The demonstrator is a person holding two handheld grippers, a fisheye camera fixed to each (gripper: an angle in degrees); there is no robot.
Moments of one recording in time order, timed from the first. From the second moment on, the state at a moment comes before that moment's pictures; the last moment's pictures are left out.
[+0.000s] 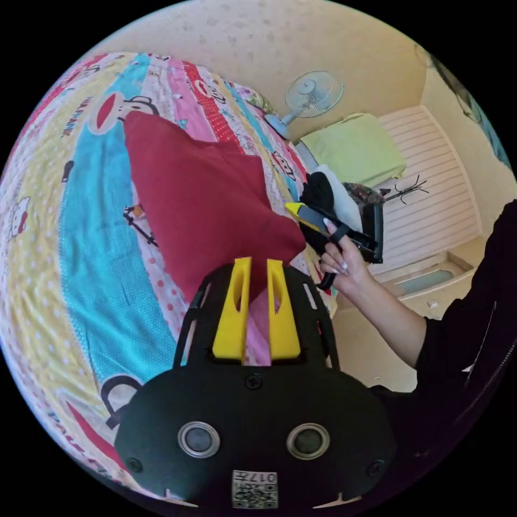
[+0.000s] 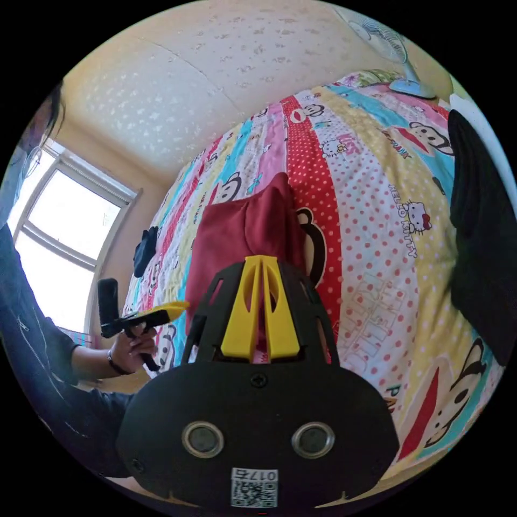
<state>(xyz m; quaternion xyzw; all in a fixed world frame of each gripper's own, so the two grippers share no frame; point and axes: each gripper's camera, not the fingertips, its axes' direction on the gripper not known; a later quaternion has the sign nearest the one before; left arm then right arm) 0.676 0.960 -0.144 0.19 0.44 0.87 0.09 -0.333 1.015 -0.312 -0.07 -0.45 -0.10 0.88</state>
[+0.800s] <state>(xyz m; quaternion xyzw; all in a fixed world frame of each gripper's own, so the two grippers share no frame) 0.825 0.926 -0.159 -0.15 0.47 0.83 0.25 -0.219 1.140 -0.237 -0.25 -0.62 0.39 0.63</state>
